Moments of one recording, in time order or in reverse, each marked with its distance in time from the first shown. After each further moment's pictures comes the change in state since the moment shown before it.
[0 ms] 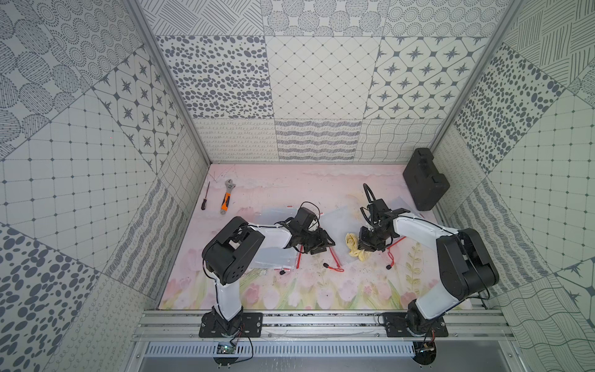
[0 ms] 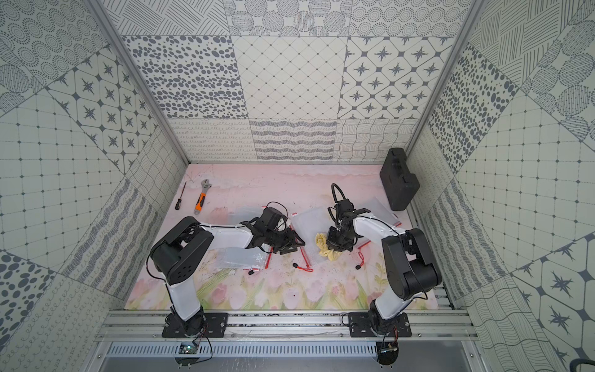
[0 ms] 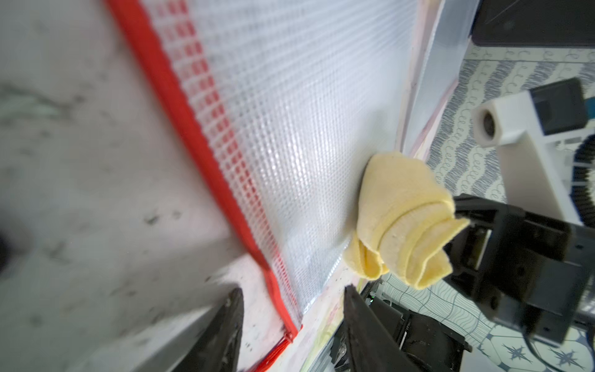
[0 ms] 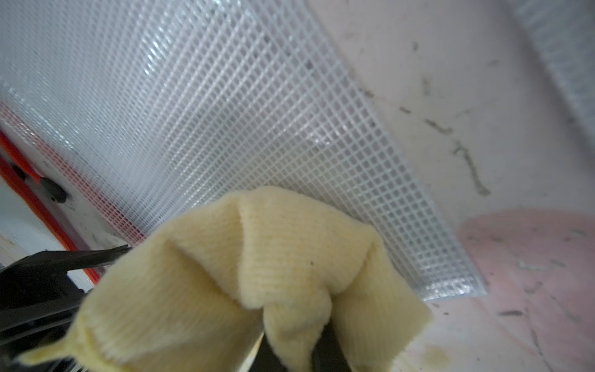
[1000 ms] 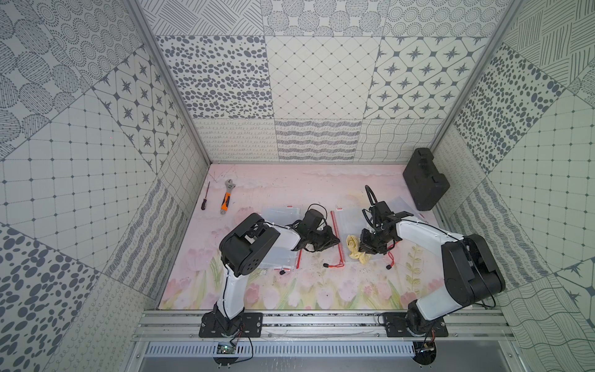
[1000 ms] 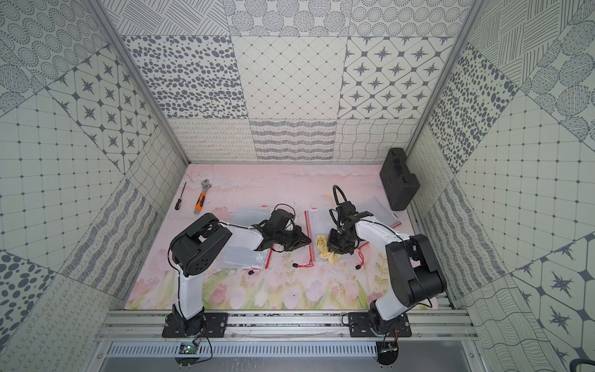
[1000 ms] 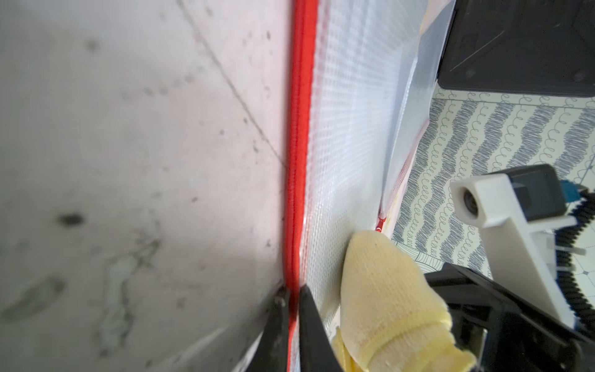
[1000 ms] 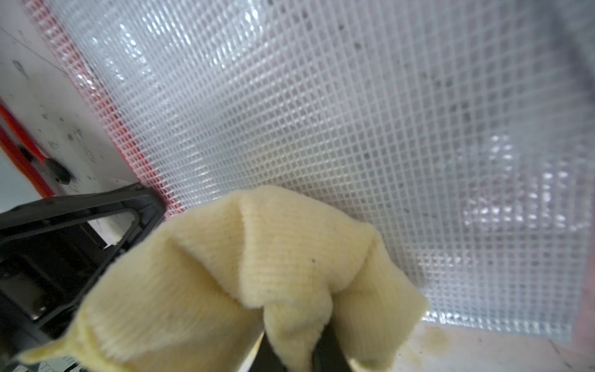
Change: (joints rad) left arm -0.050 0.132 0.070 0.192 -0.091 -0.109; right arm 0.001 -0.057 -0.045 0.007 -0.020 0.007
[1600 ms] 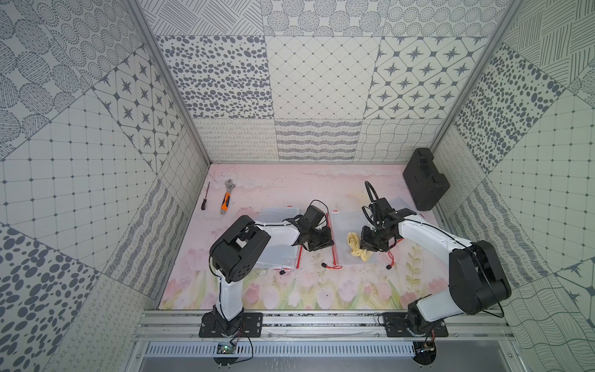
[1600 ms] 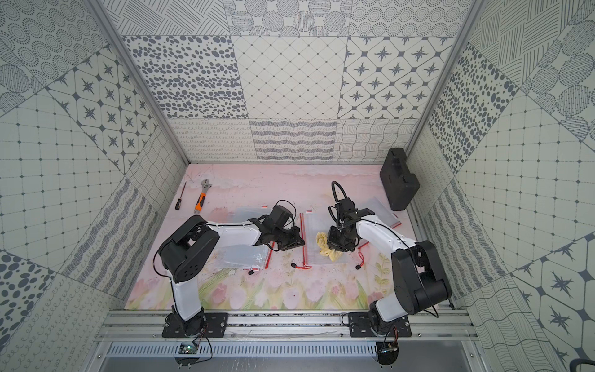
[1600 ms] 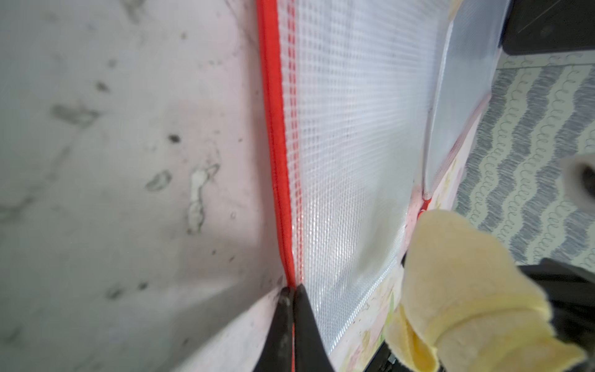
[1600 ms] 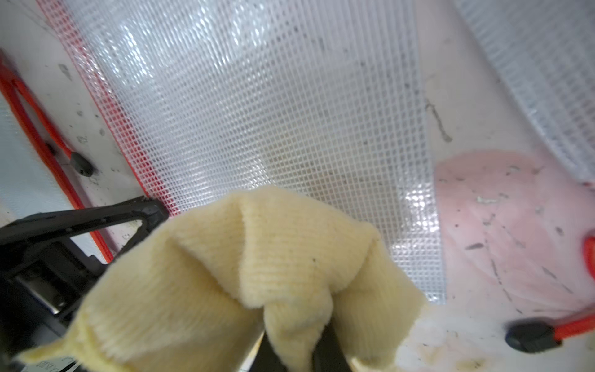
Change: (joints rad) left arm -0.003 -0.130 0.061 -0.388 -0.078 0.217; right arm 0.059 -0.036 0.105 -0.113 0.087 -0.004
